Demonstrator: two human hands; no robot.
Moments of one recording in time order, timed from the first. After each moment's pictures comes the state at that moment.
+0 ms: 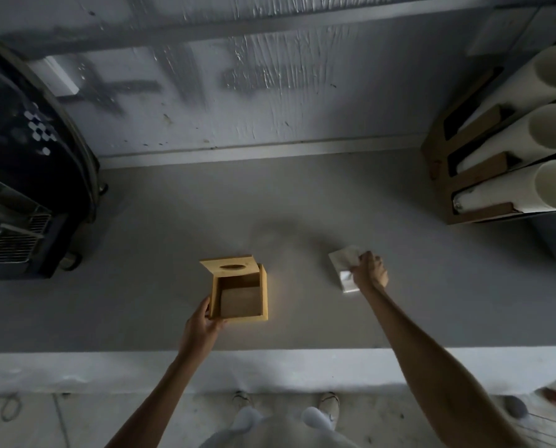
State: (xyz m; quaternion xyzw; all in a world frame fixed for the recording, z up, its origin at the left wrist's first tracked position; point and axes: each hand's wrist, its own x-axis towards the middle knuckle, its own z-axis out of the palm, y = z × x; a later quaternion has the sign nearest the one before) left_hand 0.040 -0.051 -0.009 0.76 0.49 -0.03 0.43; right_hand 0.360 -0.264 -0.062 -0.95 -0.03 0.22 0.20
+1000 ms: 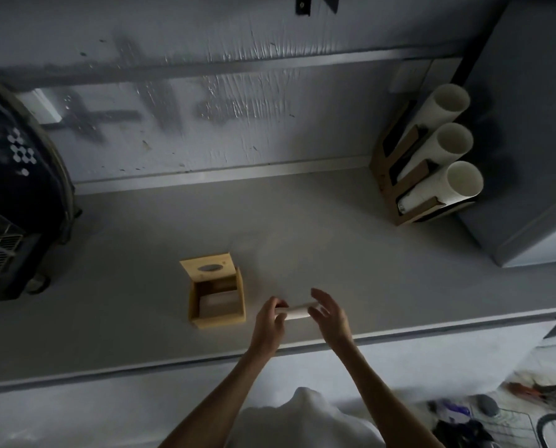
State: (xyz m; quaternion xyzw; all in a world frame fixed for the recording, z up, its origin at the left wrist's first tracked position) left_hand 0.127 -0.192 -0.043 0.81 0.27 0.10 0.51; right_hand 0.223 -0.327 -0.047 -0.79 -0.12 0.22 0.56
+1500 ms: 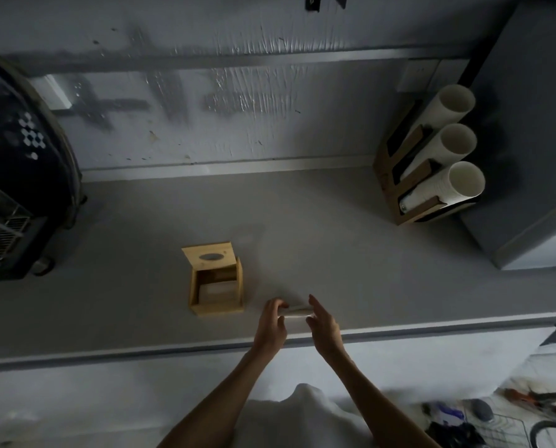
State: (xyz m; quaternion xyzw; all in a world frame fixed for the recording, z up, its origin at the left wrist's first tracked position) left_hand 0.119 -0.214 -0.055 0.85 0.28 0.07 0.45; right_hand 0.197 -0.335 -0.068 -0.85 -0.15 0.22 0.46
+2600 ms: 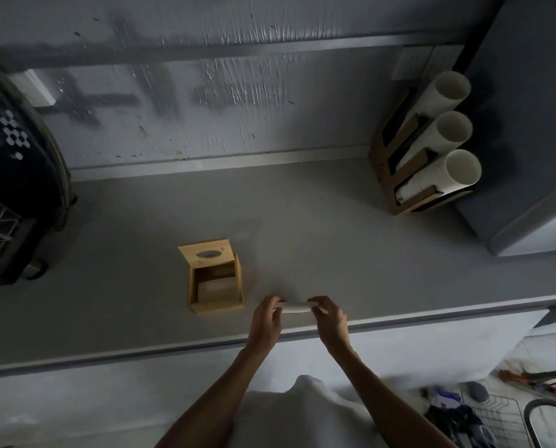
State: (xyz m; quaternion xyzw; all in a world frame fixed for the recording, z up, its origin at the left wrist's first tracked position) left_hand 0.113 -0.201 -0.064 0.85 0.28 0.08 0.44; right_hand 0.197 -0.342 -0.072 -0.85 -0.10 0.15 0.49
